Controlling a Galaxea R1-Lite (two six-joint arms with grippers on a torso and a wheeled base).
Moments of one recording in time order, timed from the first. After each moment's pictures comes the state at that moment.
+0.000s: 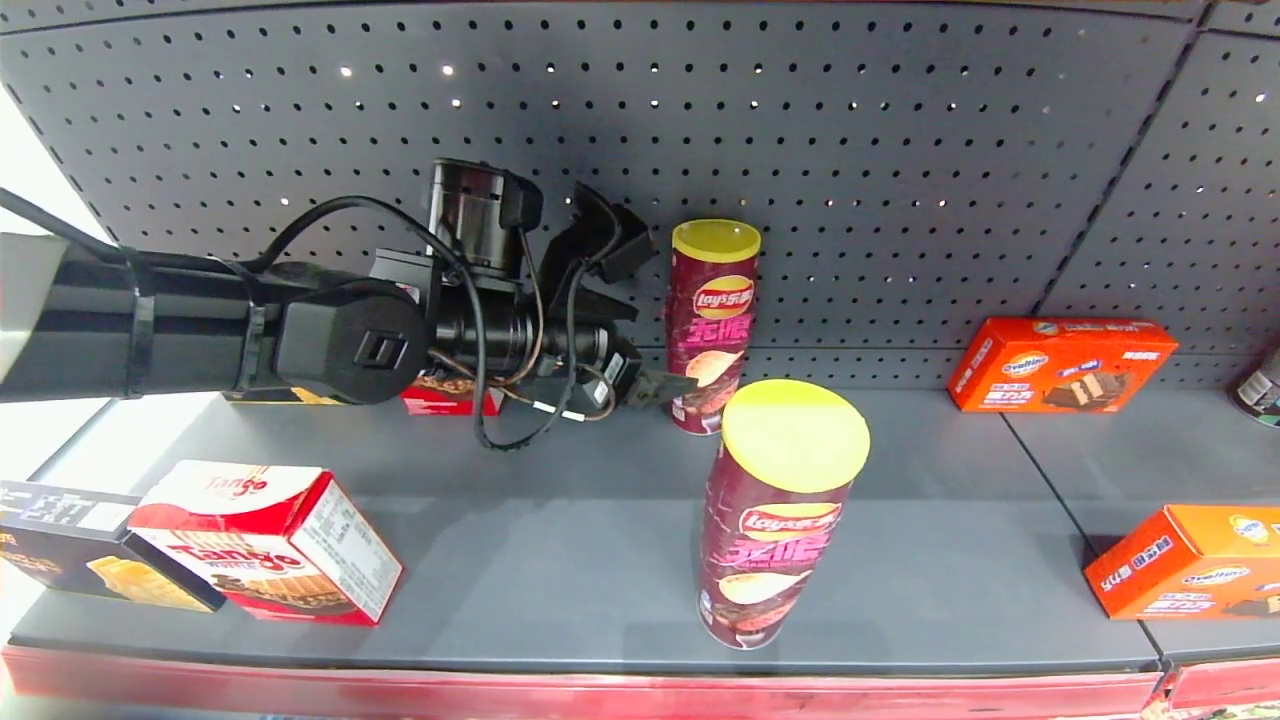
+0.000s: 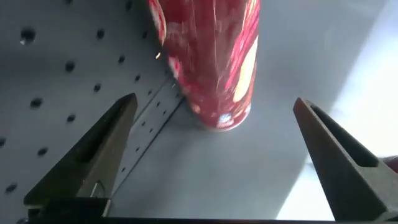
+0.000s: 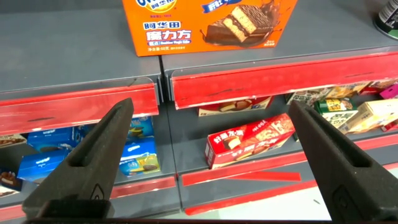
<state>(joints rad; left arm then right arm) -0.47 1.98 -1.52 -0.08 -0.35 0.42 -0.18 0.10 0.00 0.00 -0.04 0.00</state>
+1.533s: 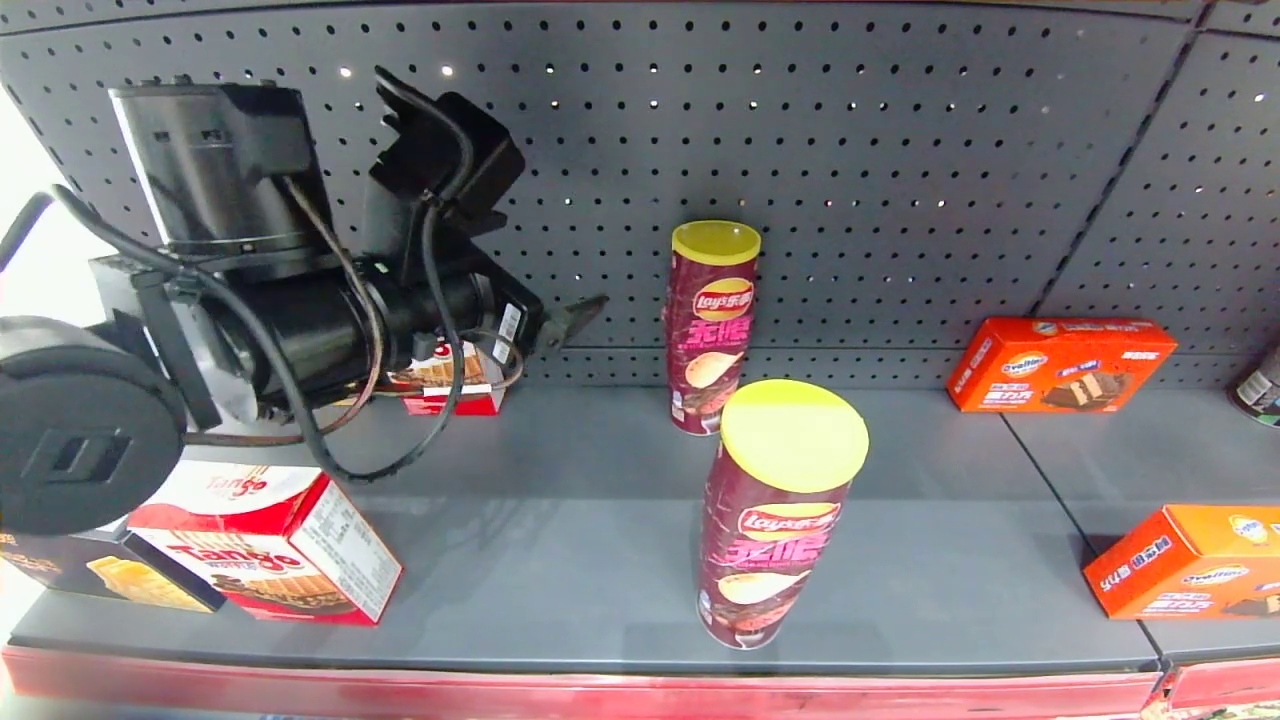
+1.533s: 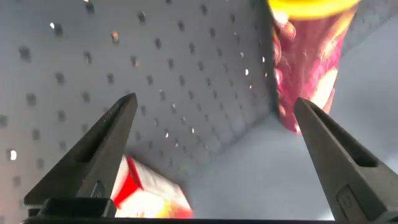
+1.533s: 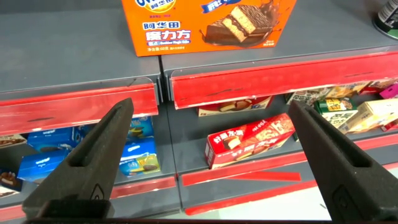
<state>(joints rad) -0.48 1.63 -1.10 -0.48 -0.01 0.44 -0.18 0.10 0.00 0.00 -0.04 0.00</state>
